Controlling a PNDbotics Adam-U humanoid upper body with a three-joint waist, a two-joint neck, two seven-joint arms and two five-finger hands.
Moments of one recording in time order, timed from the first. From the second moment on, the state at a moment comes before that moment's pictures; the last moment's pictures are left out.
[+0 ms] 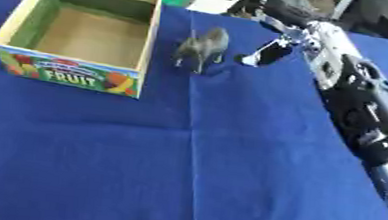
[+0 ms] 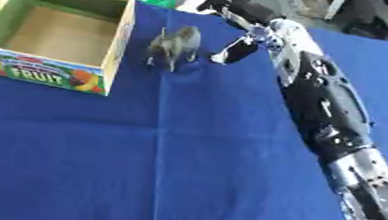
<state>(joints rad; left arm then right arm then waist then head) -0.33 0.38 0.00 -1.81 -0.30 0.00 -0.04 -1.05 -0.44 0.09 -0.86 0.93 -0.53 0.23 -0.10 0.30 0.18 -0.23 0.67</state>
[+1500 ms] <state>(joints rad) -0.33 0.37 0.00 -1.81 -0.29 0.00 -0.04 -1.05 -0.35 0.11 -0.85 1.08 -0.55 0.05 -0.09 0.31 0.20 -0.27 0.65</state>
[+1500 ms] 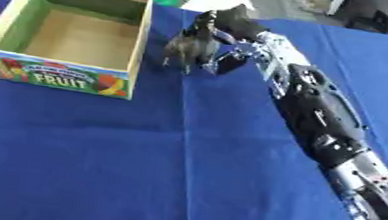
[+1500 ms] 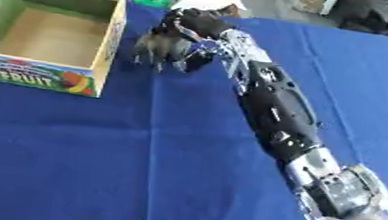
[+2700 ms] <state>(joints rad) -0.33 0.37 0.00 -1.81 -0.29 0.00 -0.04 -1.11 -0.35 0.12 -0.94 1.03 -0.54 -0.07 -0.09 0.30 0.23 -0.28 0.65</state>
